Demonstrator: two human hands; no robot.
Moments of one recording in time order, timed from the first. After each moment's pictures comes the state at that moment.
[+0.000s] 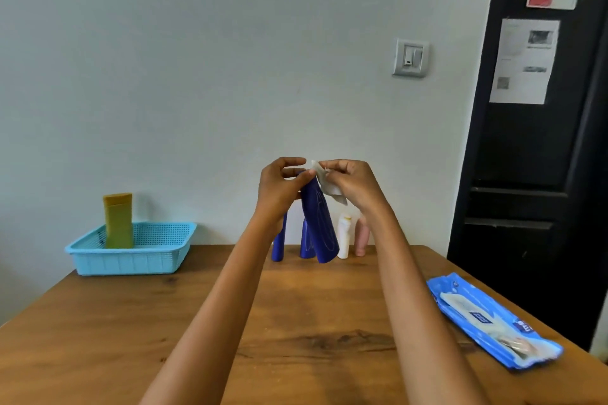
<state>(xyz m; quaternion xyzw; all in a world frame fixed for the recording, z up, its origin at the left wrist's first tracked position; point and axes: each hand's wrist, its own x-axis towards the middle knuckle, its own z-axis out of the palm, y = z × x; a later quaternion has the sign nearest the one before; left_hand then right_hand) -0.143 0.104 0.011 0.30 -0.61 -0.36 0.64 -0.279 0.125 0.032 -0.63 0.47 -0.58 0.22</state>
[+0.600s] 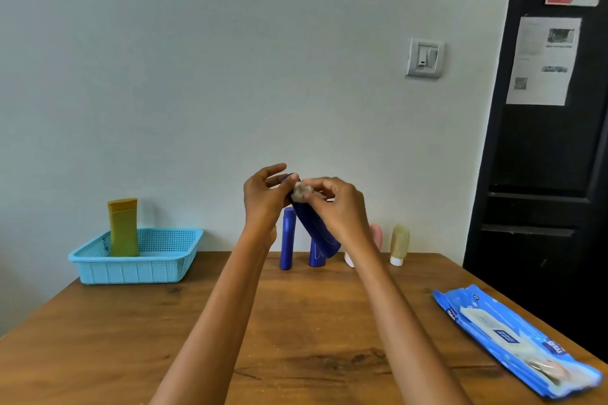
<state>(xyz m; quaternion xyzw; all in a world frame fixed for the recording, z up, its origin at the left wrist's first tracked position) -0.122 0.082 0.003 0.31 -0.51 -0.39 0.70 -0.242 0.111 -0.002 -0.67 0.46 -0.58 0.07</state>
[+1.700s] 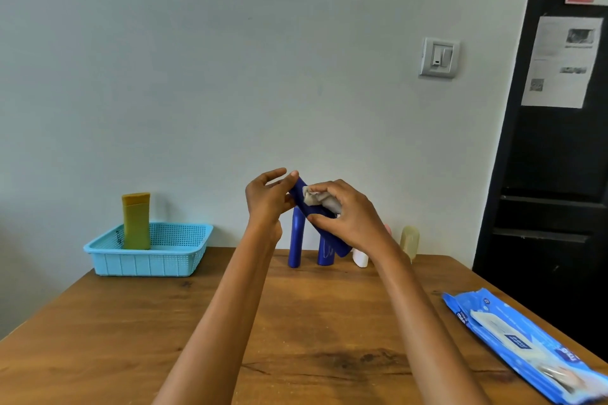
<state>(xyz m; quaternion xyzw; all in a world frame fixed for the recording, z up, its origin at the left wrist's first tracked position) -0.112 0.083 0.002 0.33 -0.42 -0.46 0.70 -0.258 0.105 -0.010 -0.78 0.43 -0.45 -0.01</state>
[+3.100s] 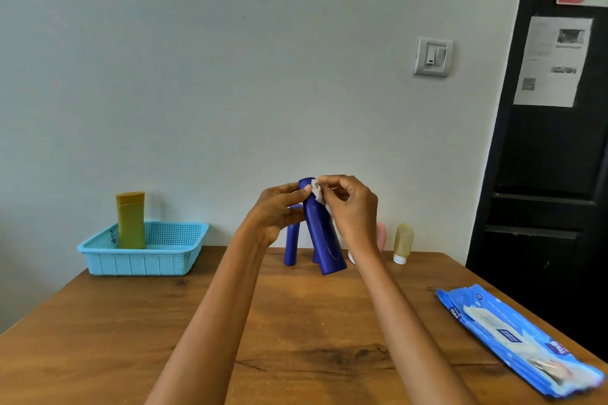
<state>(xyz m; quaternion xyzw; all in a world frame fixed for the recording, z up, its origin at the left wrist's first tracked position) -0.111 0.075 -0.008 0.31 -0.53 -0.58 0.54 -0.244 0.098 -0.019 -0.64 0.39 -0.66 0.01</state>
